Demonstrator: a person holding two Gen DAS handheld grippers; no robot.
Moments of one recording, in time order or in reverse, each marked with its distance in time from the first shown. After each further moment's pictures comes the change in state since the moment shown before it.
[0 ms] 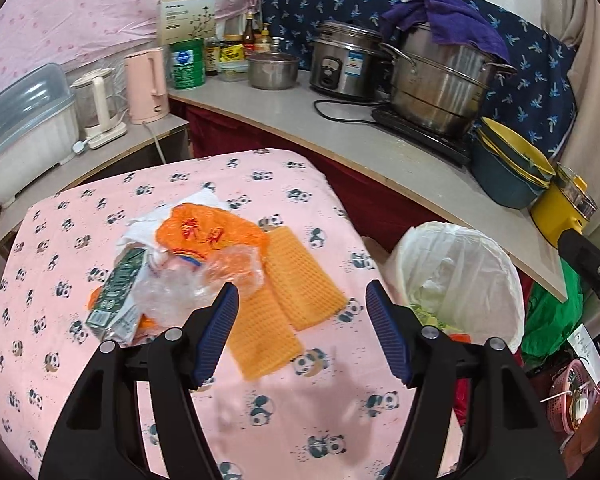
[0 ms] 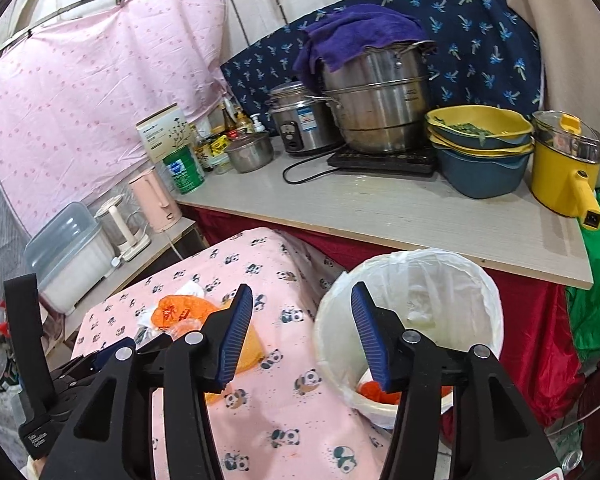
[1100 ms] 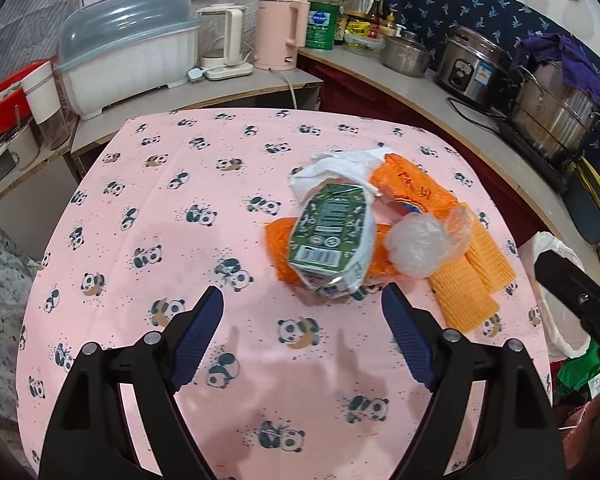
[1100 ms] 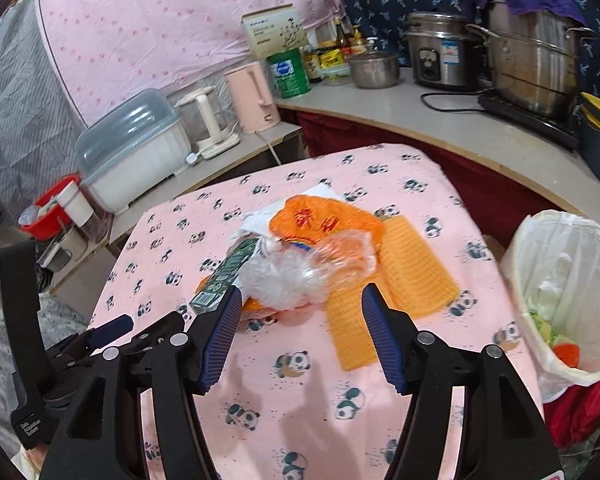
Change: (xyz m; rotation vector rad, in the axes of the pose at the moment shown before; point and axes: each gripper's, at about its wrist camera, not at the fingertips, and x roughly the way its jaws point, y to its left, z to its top) left arm -0.010 0.188 -0.058 -0.228 0.072 0.190; right arm 0.084 0.182 -0.085 -0.221 0.254 0.208
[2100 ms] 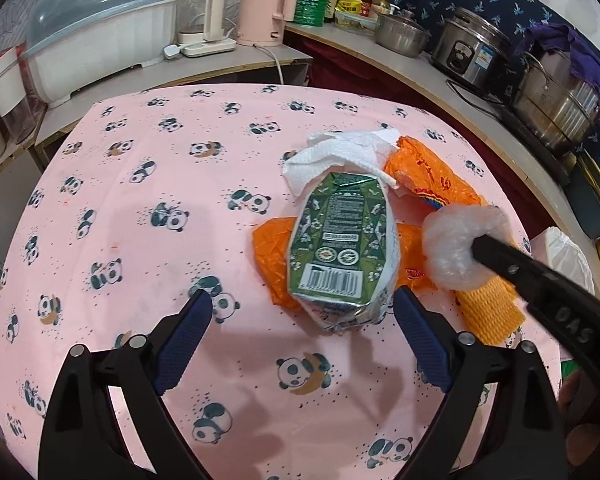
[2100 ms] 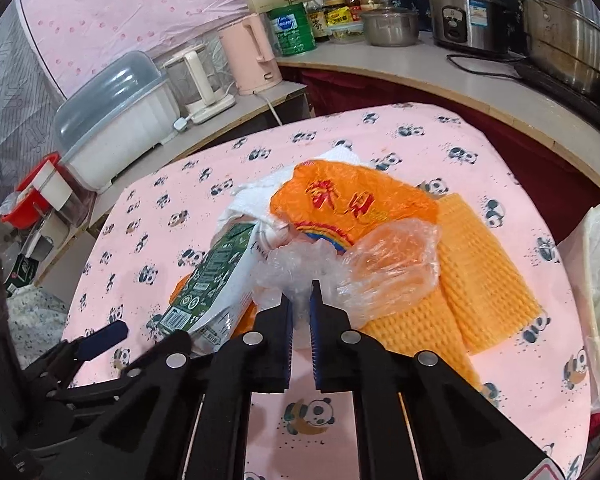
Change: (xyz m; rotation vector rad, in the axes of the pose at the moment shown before) left arm 0.062 0.005 0.014 0.026 0.072 -0.075; right arm 0.094 0.007 0.014 0.009 0.105 -0.005
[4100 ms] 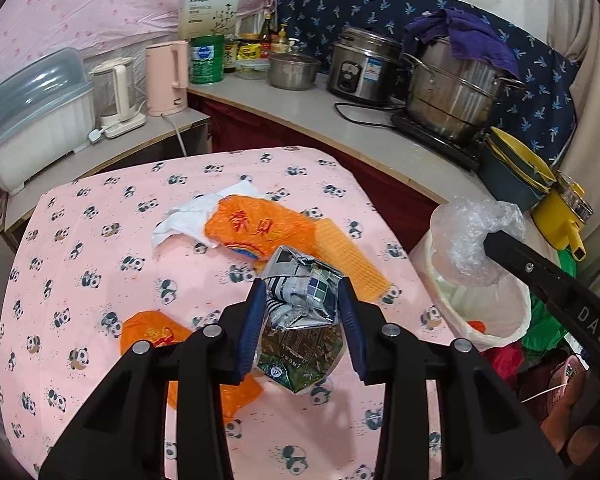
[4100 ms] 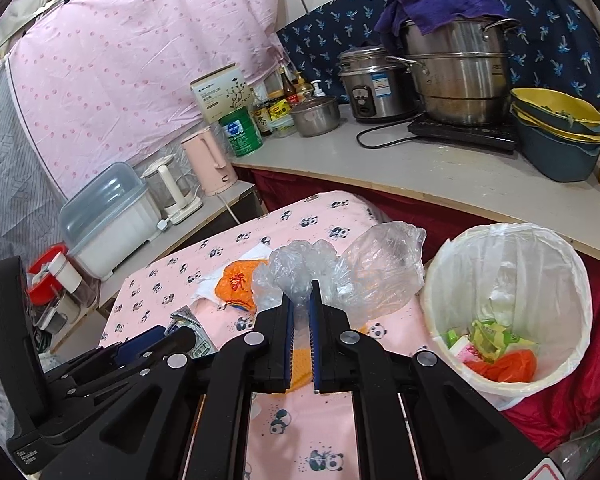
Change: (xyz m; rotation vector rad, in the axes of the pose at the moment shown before) left arm -0.091 -0.146 -0.002 0.201 -0.139 -0.140; right arm -0.169 -0.103 -0.013 0.154 -0.279 -0.043
